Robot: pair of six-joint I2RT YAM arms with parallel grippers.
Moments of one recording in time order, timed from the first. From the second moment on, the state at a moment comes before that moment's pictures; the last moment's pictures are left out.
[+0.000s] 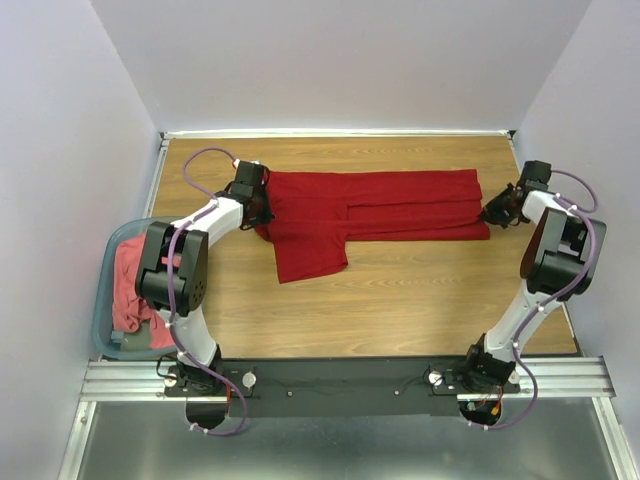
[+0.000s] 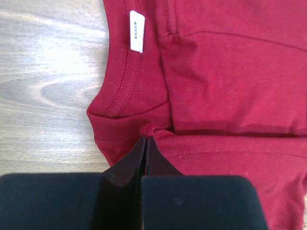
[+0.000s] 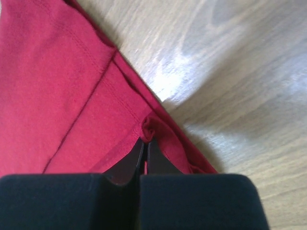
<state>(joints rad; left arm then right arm) -0.24 1.79 1.16 -0.27 -0.04 -0.43 -0.35 1.92 1.26 -0.33 -0.19 0.58</state>
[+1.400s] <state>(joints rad) -0.66 1.69 0.98 -0.35 -0.24 -0.59 0.07 1.33 0.81 -0.32 -0.10 0.43</state>
